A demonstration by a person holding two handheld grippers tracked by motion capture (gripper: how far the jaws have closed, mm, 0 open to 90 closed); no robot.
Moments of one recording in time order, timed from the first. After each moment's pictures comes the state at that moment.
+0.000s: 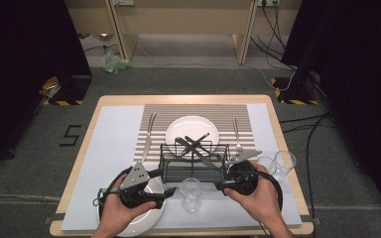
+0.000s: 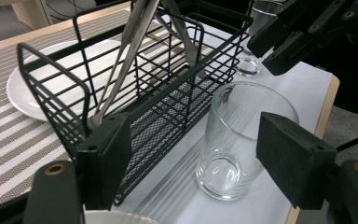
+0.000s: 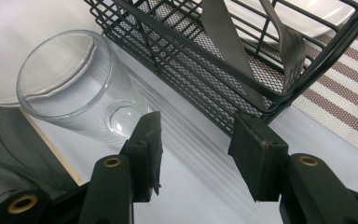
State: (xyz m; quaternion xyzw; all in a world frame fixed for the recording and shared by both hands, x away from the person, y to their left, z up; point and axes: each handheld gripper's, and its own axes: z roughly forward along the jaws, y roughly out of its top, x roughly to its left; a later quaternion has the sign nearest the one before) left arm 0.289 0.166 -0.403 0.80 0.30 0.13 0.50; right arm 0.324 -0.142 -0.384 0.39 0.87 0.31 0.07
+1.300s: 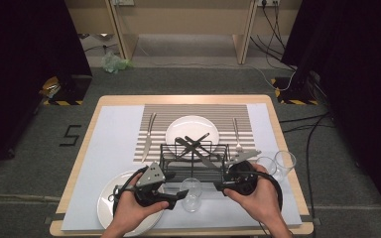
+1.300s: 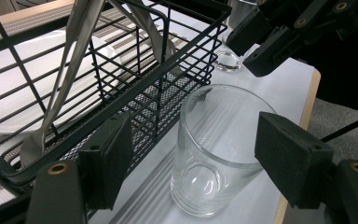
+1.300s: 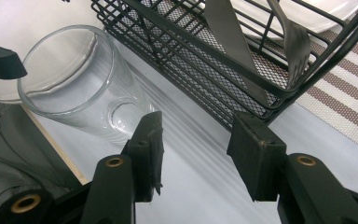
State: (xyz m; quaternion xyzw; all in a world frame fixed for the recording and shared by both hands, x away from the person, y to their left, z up) left arm 0.299 0.138 -0.412 0.82 0.29 0.10 0.49; right arm 0.324 -0.141 -0.384 0.39 0.87 0.31 0.06
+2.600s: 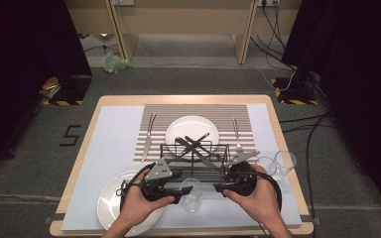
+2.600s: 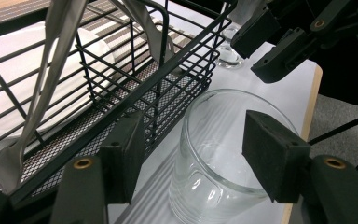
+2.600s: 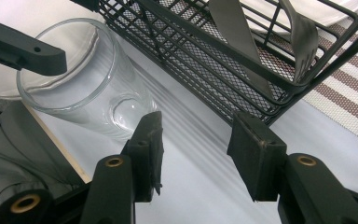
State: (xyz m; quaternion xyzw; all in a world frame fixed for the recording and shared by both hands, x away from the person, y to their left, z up) left arm 0.312 0.124 -0.417 0.83 0.28 0.08 0.48; right arm 0.324 -0.140 -0.387 0.39 0.87 0.30 0.05
